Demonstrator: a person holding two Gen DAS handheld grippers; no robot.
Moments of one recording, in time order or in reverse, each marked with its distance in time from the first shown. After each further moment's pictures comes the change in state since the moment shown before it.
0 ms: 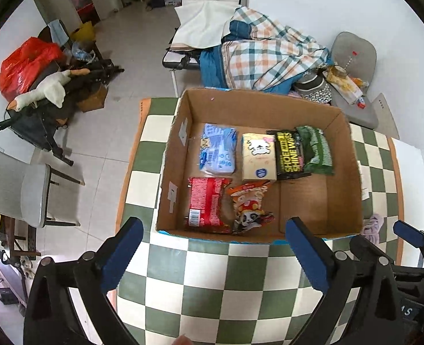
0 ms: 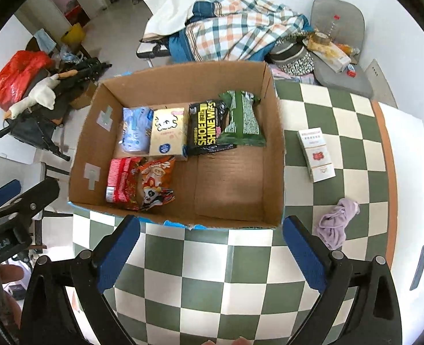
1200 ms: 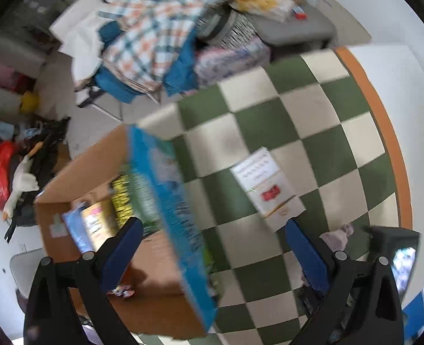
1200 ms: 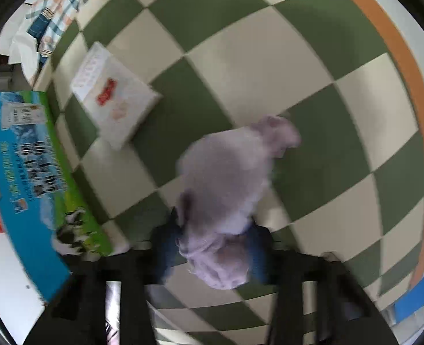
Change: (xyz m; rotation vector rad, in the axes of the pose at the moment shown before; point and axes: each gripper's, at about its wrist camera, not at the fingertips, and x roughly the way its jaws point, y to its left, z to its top) left arm 0.144 -0.357 0.069 0.485 0.236 0.093; right arm 0.181 -0.289 -0.042 0.645 0.354 0.095
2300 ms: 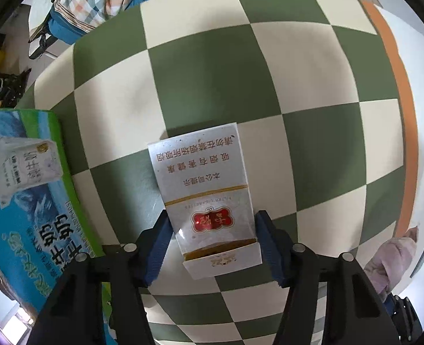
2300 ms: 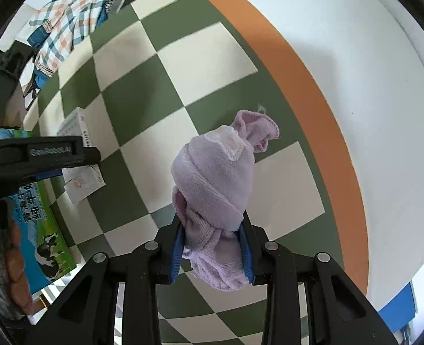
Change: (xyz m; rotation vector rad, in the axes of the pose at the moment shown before) left arm 0.104 -0.058 0.029 -0.098 0.243 -0.179; right arm -0.070 -0.059 0.050 -0.084 -0.151 -0.122
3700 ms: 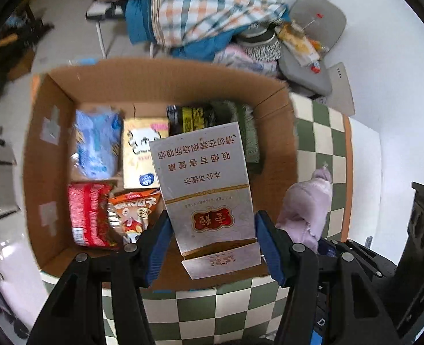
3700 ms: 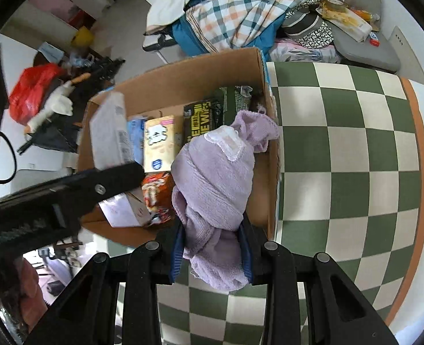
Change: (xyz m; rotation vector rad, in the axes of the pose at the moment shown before) left arm -0.118 0.289 -0.143 -0.249 -0.232 -0.370; right arm -0.111 0.289 -0.126 -0.479 -0.051 0.178
